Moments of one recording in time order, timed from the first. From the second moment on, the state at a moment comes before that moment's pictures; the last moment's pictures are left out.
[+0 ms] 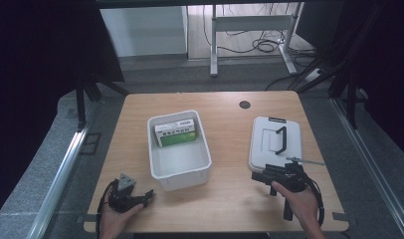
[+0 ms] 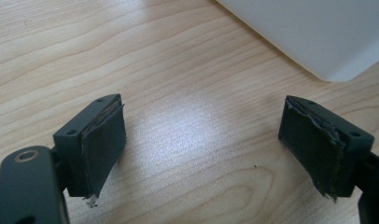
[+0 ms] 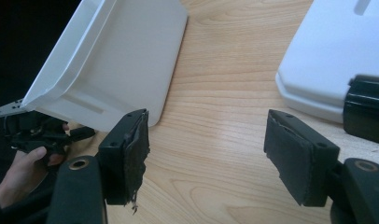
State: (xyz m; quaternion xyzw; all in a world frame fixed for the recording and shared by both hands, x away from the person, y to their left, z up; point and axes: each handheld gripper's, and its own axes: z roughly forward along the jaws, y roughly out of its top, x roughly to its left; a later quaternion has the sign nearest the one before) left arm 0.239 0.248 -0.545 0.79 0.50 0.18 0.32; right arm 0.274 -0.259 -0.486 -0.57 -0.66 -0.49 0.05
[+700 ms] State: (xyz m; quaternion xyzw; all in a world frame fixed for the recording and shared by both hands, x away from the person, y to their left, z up) left arm 0.237 0.248 -0.545 0.79 0.50 0.18 0.32; right arm 0.281 -0.251 -0.491 -0.57 -0.68 -0.47 0.05
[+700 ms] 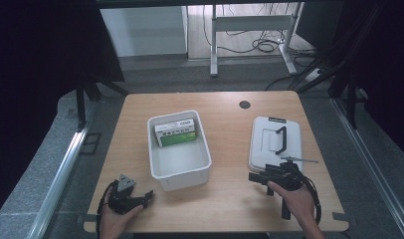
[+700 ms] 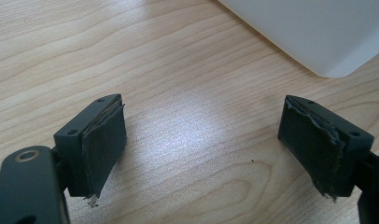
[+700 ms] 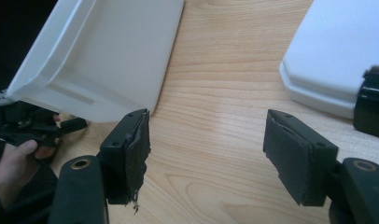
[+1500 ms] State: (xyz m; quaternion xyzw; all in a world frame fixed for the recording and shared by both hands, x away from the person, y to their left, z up) left arm 0.237 0.248 -0.545 0.79 0.50 0.18 0.32; right arm 0.280 -0.267 -0.456 -0.55 -0.68 -0.49 0.02
